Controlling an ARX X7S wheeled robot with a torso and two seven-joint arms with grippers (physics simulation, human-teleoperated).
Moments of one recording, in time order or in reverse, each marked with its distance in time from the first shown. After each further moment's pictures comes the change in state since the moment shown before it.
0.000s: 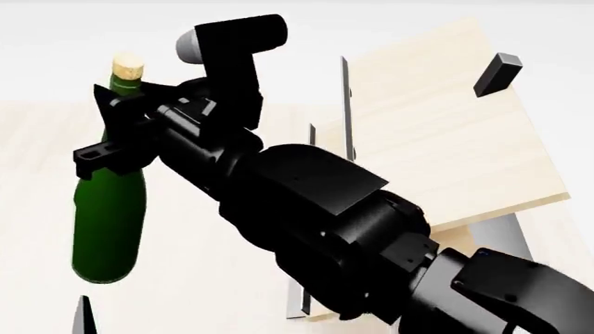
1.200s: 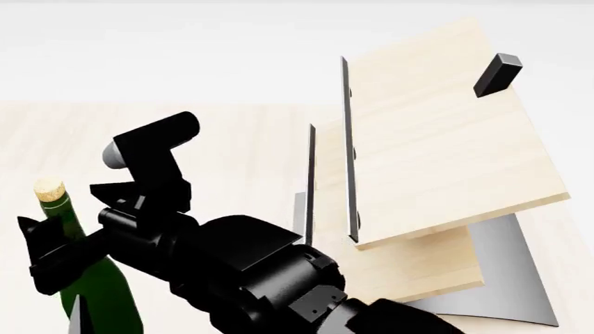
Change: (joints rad) left arm 0.008 0.008 -0.014 0.000 -0.003 0.008 0.010; right arm -0.174 -0.242 0.041 0.271 -0.194 0.155 -0.182
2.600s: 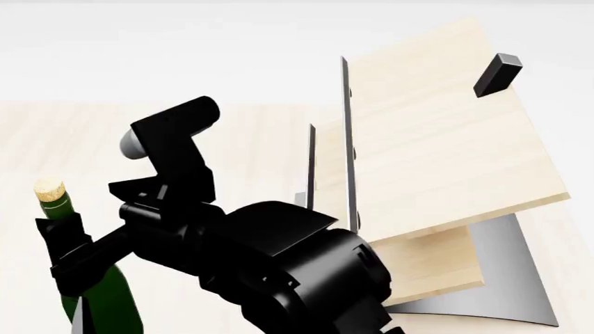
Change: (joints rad) left arm 0.008 0.014 -0.007 -0.004 0.011 0.002 0.014; right arm -0.189 0.021 0.718 -0.316 -0.563 0.626 -0.055
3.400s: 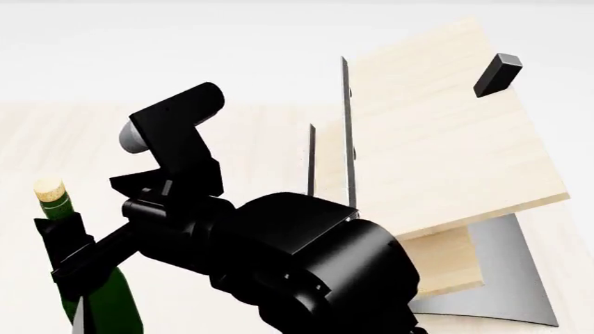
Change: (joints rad) left arm 0.002 0.009 -0.005 -0.001 0.004 -0.002 0.010; right arm -0.010 0.036 0.092 -0.180 -0.012 0.169 0.027
